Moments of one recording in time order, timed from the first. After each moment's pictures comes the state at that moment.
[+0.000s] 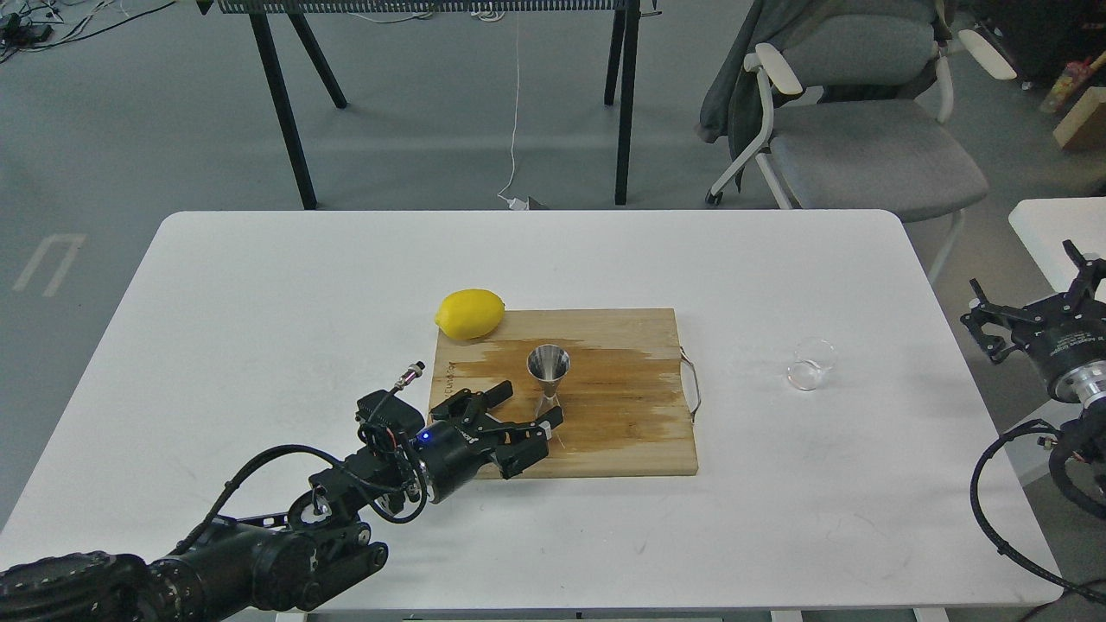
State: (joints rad) left arm -0.51 0.09 -0.22 -0.69 1.68 0.49 -0.49; right arm 0.36 -0.51 1.14 0.63 0.21 0.49 0.08
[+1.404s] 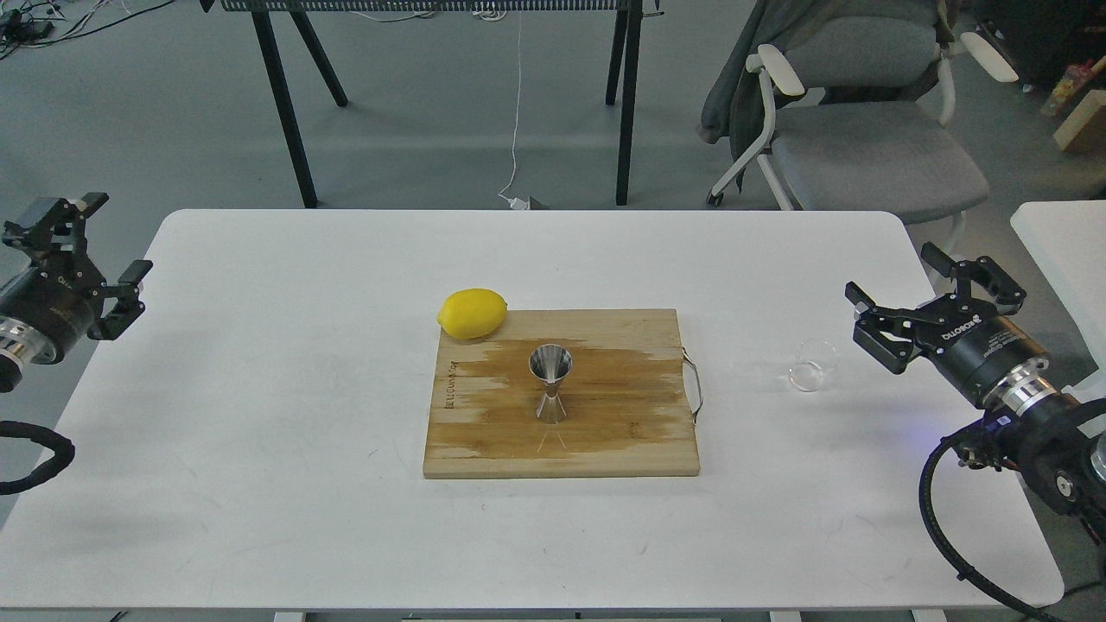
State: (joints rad) left arm -0.58 0.65 -0.57 -0.50 0.12 -0.49 -0.49; right arm 0.13 -0.57 1.18 1.19 0.69 0.29 -0.29
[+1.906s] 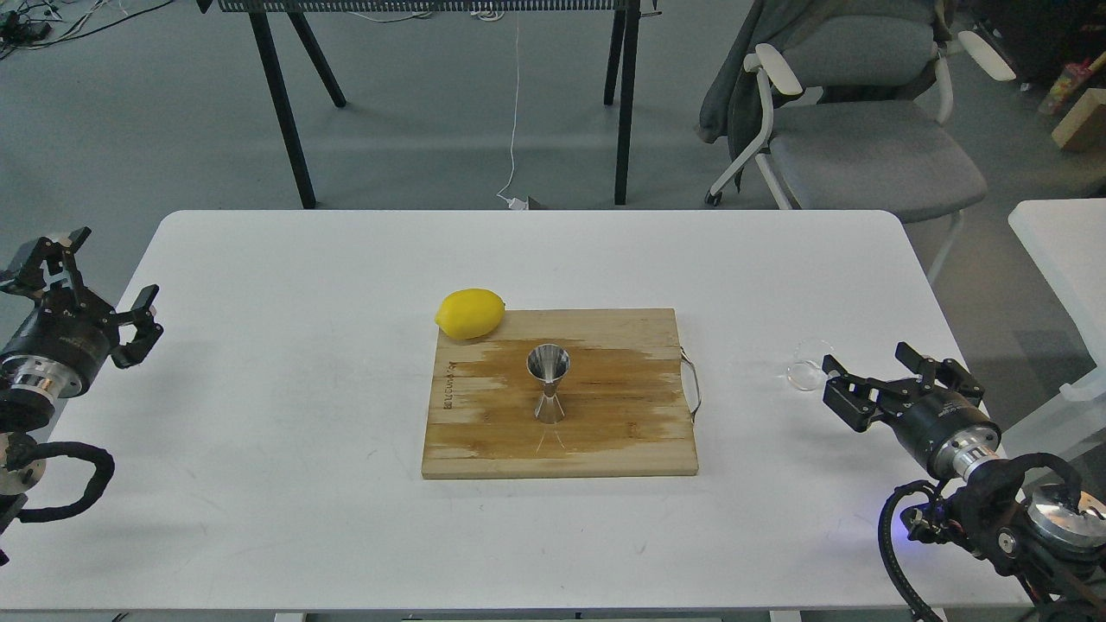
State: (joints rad) left arm -0.51 0.59 -0.57 -0.50 -0.10 -0.49 -0.49; right arm 0.04 -0.40 1.22 1.22 0.71 -0.01 -0.11
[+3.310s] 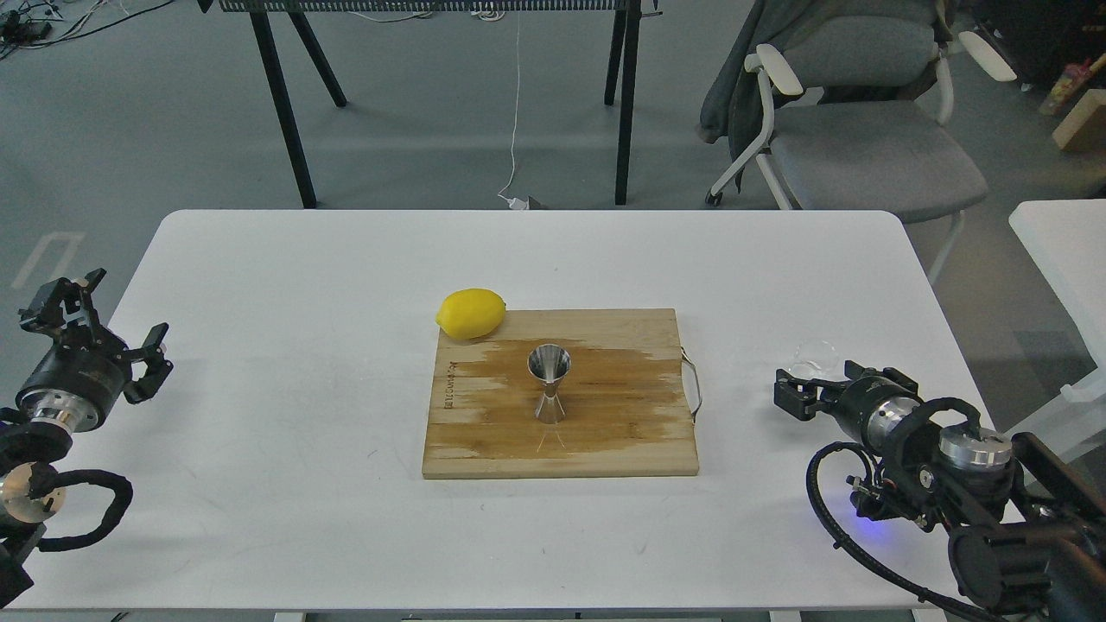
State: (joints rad) left arm -0.48 0.51 -0.56 -0.40 -0.09 -0.49 -0.49; right arm 0.26 -0.25 1.19 0.99 0.61 -0.28 -0.07
